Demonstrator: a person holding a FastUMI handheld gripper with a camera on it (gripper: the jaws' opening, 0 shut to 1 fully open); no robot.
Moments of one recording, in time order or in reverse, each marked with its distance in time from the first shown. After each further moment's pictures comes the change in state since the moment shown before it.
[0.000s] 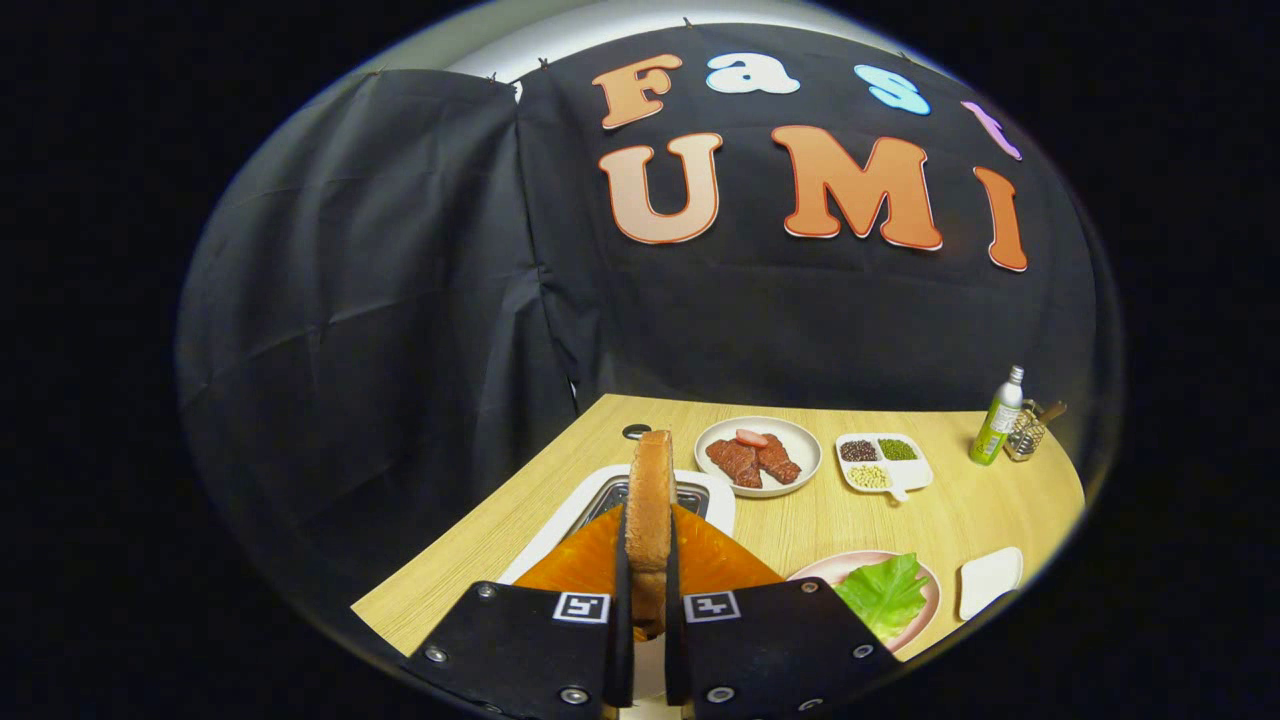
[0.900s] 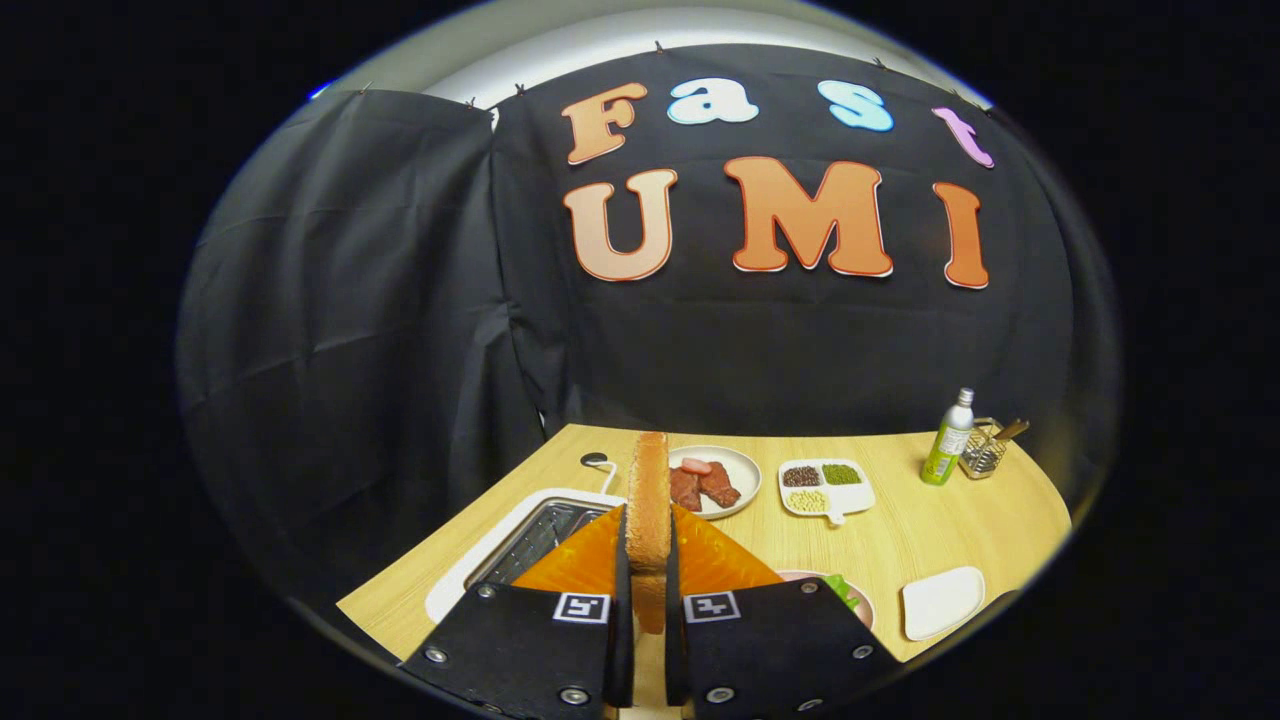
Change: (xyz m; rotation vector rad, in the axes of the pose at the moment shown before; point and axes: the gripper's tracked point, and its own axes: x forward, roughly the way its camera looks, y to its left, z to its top) arm -0.033 -0.072 0.012 0.018 -0.056 -0.076
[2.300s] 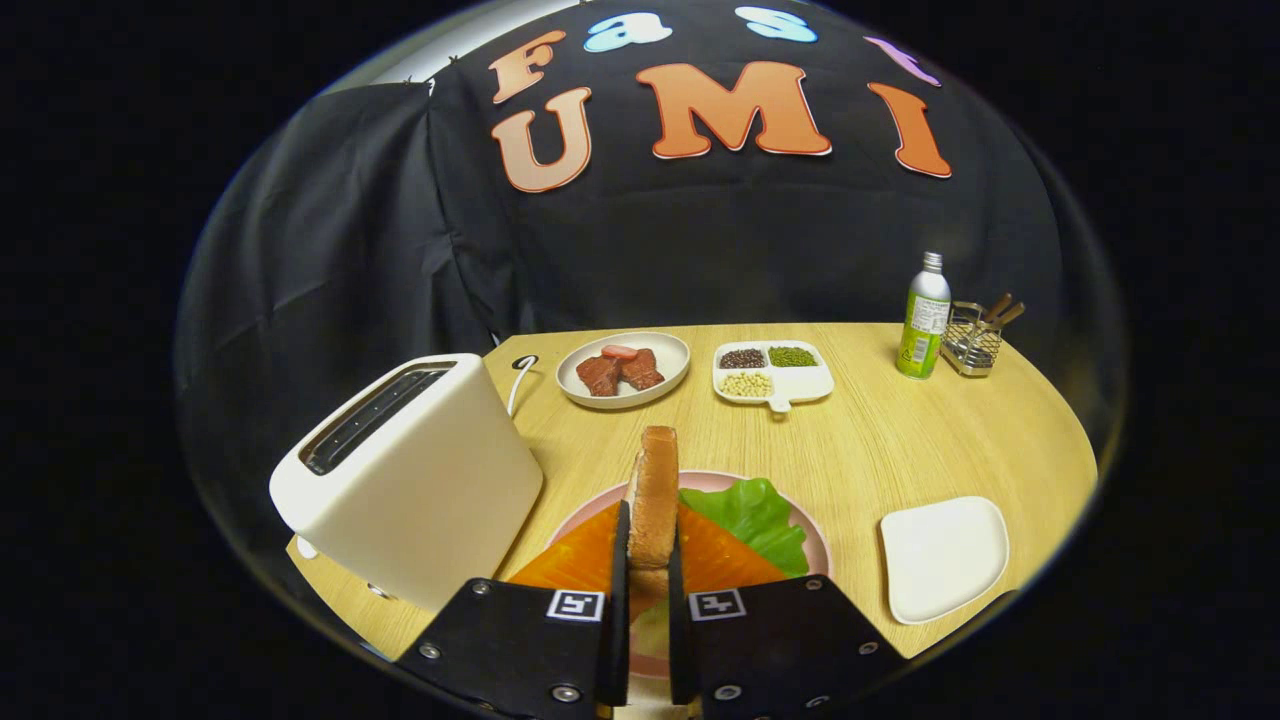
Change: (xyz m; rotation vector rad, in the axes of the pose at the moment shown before) arm 0.017 -0.115 -0.126 0.084 0.218 -0.023
